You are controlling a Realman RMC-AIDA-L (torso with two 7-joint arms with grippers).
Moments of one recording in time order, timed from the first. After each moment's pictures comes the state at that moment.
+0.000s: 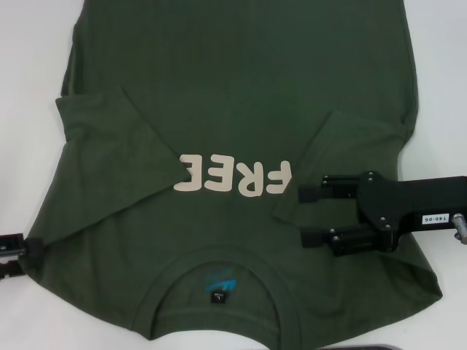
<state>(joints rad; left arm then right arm) -0.31 -2.01 0.34 0.82 2.54 1.78 -2.39 0.45 2.09 -0.67 -0.57 -2.10 -1.87 1.40</state>
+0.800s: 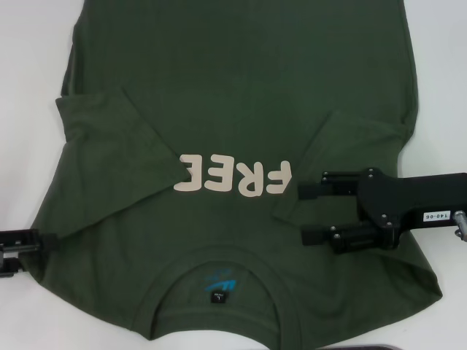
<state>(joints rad) -0.34 -2.01 0.37 0.77 2.54 1.76 -2.39 0.46 2.08 -0.67 -0.57 -2.10 -1.88 1.39</state>
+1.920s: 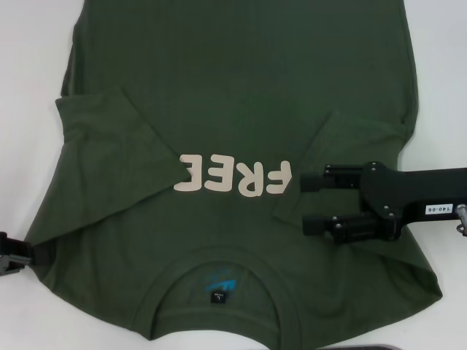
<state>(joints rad) -0.34 -2.01 0.41 0.78 2.54 1.74 -2.38 0.46 2.08 -0.65 -0.57 -2.09 -1.88 1.42</state>
